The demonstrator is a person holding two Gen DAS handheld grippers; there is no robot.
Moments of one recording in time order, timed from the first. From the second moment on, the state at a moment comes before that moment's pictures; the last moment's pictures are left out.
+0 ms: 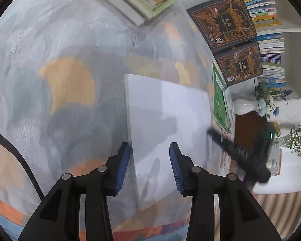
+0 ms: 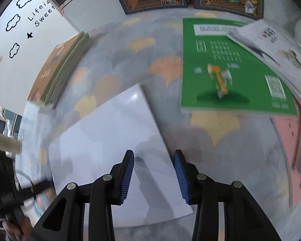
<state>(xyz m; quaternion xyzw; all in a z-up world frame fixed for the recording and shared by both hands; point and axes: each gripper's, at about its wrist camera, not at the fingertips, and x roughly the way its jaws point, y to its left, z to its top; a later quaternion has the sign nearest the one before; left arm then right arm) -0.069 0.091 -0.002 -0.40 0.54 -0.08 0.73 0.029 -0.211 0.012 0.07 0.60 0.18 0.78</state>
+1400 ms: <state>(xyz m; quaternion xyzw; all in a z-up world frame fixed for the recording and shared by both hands) -0.132 0.023 -0.007 -0.41 0.57 -0.10 0.70 -0.082 -0.255 0.007 0.03 0.63 0.28 0.72</state>
